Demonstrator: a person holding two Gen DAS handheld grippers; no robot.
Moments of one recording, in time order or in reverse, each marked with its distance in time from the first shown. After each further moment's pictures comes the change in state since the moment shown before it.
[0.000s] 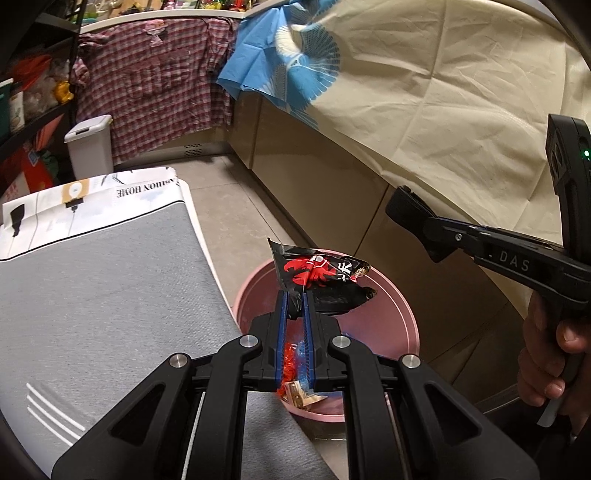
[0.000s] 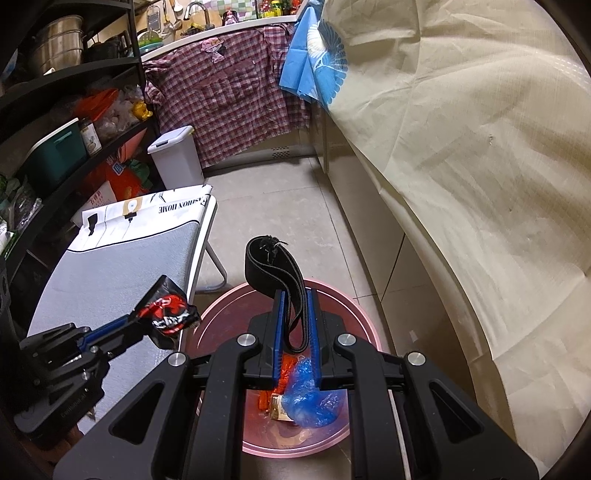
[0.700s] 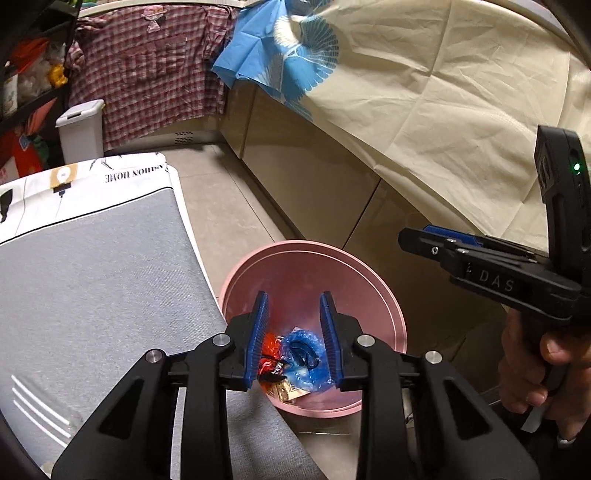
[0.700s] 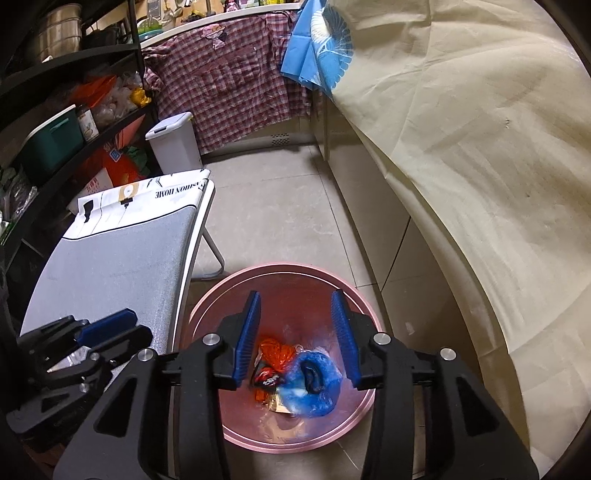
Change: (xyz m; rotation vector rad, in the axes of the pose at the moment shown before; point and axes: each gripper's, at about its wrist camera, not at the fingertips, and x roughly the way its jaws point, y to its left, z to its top) left arm 0.002 0.004 -0.003 -0.038 0.028 -0.051; right arm 0.009 0.006 -0.008 -0.024 0.040 -0.012
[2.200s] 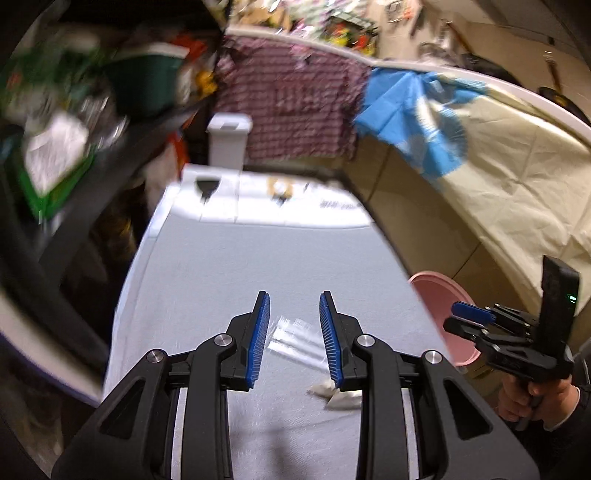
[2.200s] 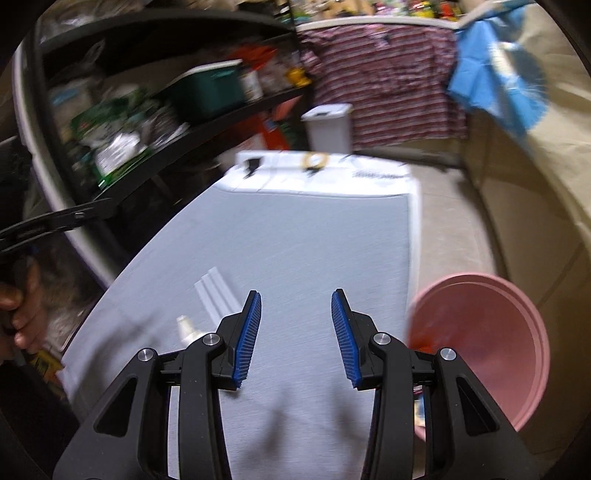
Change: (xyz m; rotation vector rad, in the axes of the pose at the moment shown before) left arm -0.207 0.182 -0.050 -0.237 -0.106 0.310; right arm -0.018 0.191 -0.061 -0.323 0.030 0.501
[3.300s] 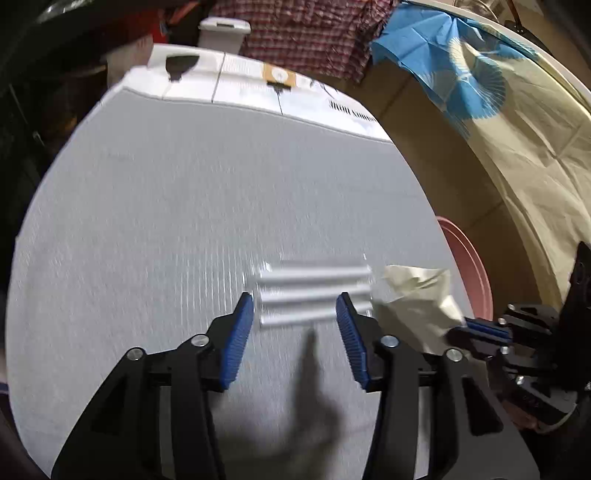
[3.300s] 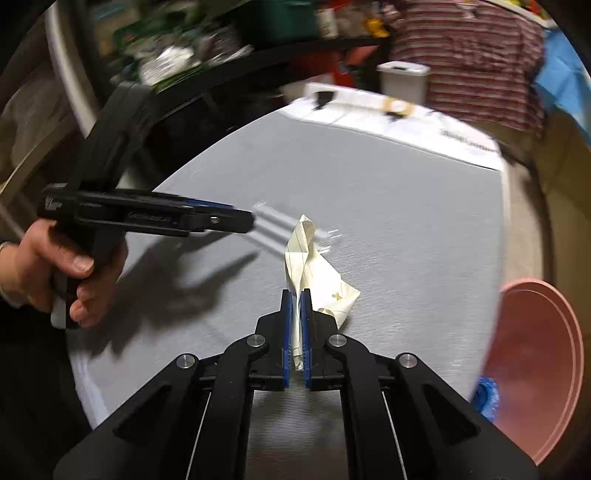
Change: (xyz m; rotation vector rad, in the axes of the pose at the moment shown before) left arm 0.121 0.008 -0.026 -0.088 0.275 -0.089; right arm 0.045 0.005 -0.004 -0.122 0.155 0.071
